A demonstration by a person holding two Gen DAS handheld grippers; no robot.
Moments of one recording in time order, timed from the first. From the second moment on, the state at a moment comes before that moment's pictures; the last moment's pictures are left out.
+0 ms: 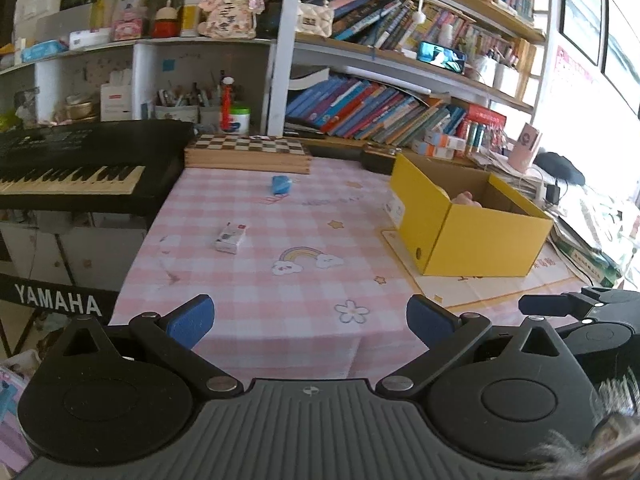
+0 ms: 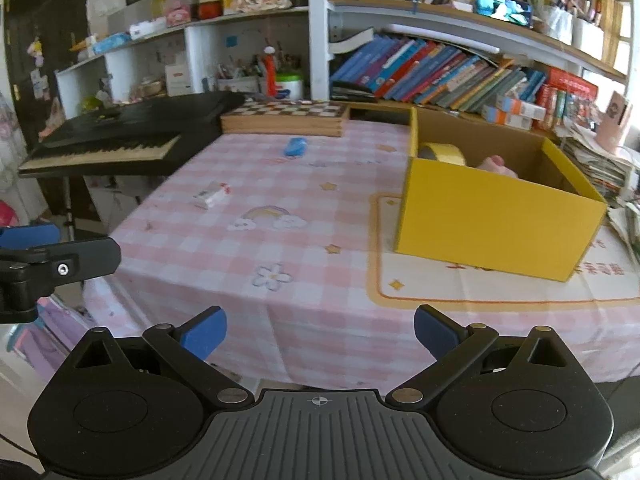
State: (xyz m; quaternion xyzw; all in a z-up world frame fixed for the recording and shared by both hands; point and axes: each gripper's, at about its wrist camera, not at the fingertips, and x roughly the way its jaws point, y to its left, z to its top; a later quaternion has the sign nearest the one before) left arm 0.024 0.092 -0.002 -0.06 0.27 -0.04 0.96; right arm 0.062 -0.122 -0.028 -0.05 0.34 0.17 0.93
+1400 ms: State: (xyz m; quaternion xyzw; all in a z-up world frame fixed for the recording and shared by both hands) left arm 0.163 0.155 -0.023 -0.11 0.30 0.09 0.94; right arm 0.212 -0.054 -0.033 -0.12 0.32 0.26 0.90
